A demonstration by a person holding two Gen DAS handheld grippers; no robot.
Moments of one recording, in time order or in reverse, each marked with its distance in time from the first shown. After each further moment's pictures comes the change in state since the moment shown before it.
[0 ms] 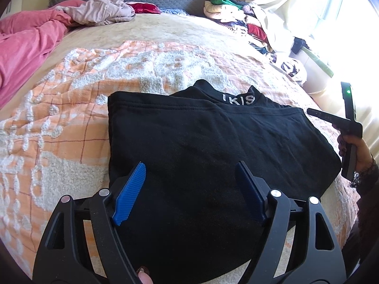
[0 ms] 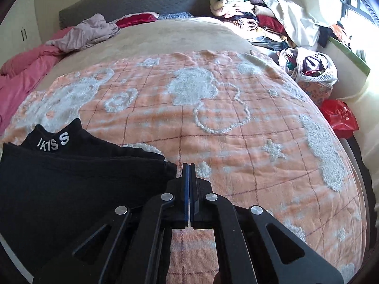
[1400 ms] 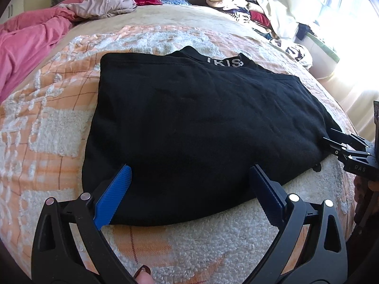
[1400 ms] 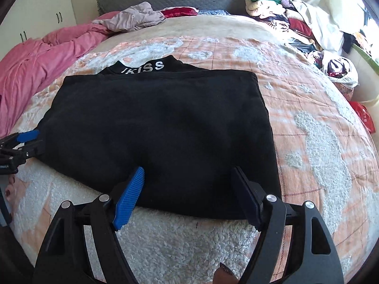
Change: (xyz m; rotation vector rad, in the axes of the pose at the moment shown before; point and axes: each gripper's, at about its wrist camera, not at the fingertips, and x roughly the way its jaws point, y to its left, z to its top) left arm -0.008 -0.041 -0.062 0.021 0.054 0.078; right arm -0.077 0.080 -0.125 -0.115 0.047 0.151
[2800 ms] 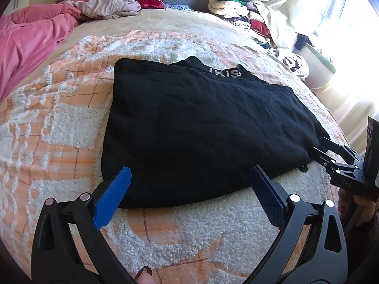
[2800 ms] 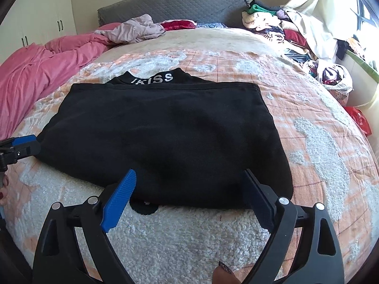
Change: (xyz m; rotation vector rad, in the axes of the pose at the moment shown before) left arm -0.031 0.010 -0.001 -0.048 -0.032 -0.028; right arm -0.016 0.028 -0.009 -0.009 -0.091 -0.021
